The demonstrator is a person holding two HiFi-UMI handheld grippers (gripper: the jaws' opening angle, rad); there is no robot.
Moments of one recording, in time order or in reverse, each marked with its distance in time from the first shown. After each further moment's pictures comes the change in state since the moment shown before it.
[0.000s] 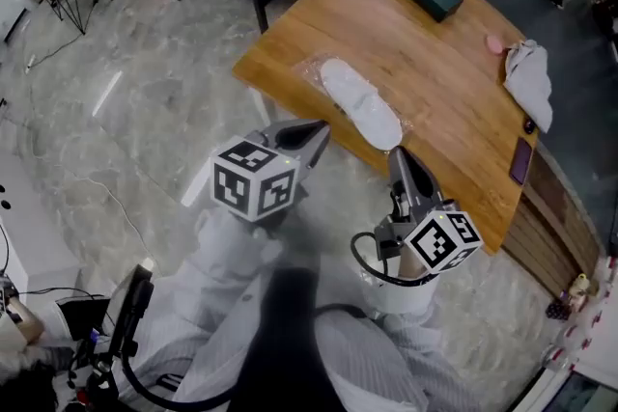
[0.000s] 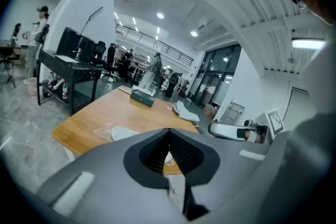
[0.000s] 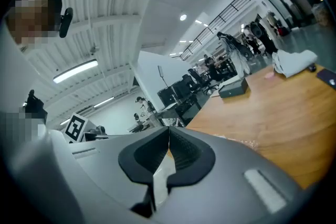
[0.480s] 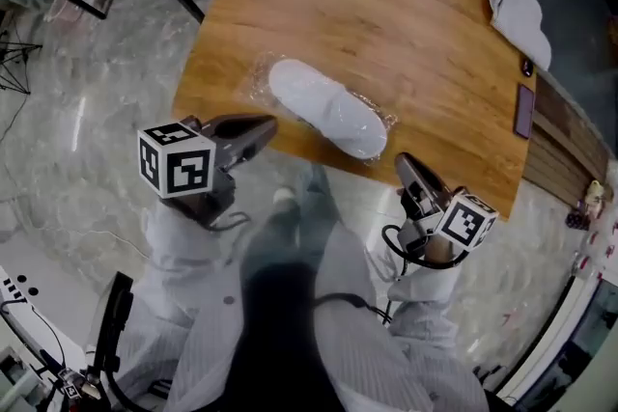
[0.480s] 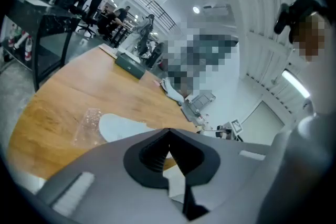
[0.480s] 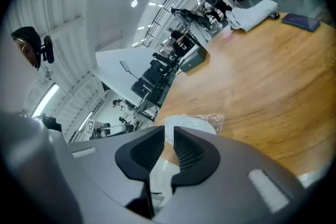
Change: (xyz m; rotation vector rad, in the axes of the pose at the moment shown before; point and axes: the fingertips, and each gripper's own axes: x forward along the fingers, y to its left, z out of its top) left arm 0.112 0.104 0.004 -0.123 0.396 -0.358; right arm 0.026 -0.154 -0.043 0.440 0.168 -0.194
